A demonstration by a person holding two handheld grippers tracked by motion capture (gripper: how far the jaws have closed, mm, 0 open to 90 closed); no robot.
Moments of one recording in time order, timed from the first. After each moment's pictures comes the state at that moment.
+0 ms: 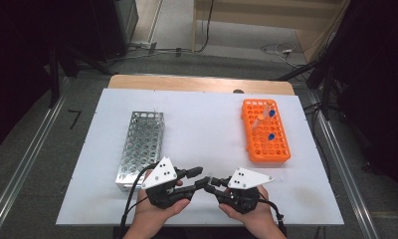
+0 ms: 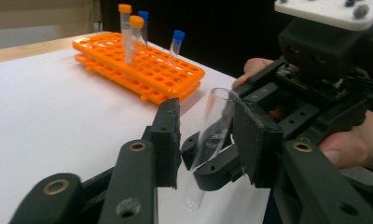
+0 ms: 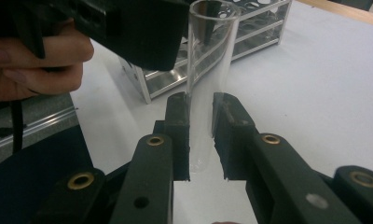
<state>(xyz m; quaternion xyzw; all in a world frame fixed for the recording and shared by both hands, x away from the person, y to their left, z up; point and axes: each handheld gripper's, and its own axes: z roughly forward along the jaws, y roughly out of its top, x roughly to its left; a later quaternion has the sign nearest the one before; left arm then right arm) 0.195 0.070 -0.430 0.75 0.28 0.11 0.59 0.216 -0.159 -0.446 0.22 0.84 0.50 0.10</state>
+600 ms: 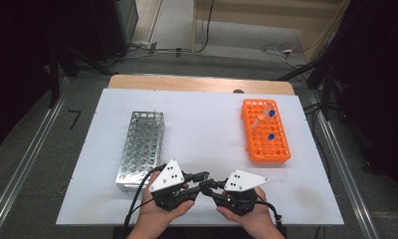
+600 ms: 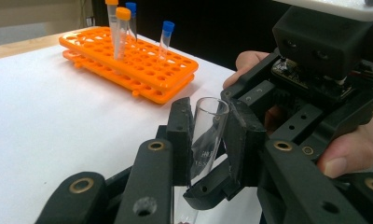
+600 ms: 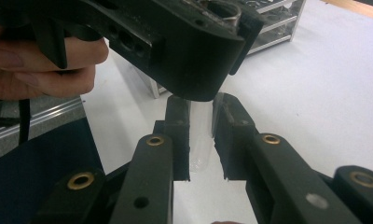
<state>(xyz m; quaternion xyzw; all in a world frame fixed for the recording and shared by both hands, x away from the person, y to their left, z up) 0.195 0.062 -0.432 0.76 0.28 0.11 0.59 0.212 -0.154 -0.448 0.20 0.85 0.49 0.09</state>
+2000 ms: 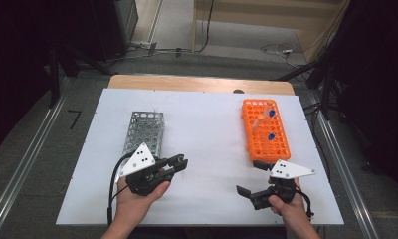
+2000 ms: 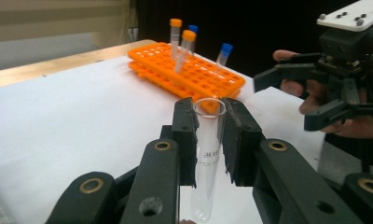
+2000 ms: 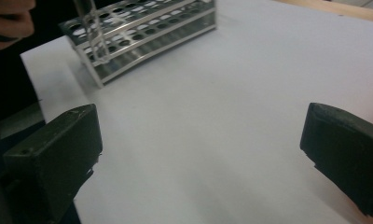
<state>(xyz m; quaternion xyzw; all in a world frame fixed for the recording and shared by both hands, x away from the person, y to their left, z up) 0.211 0.119 -0.414 0.73 0.33 0.16 0.58 0.243 -0.254 -0.448 0.28 0.81 0.50 0.11</state>
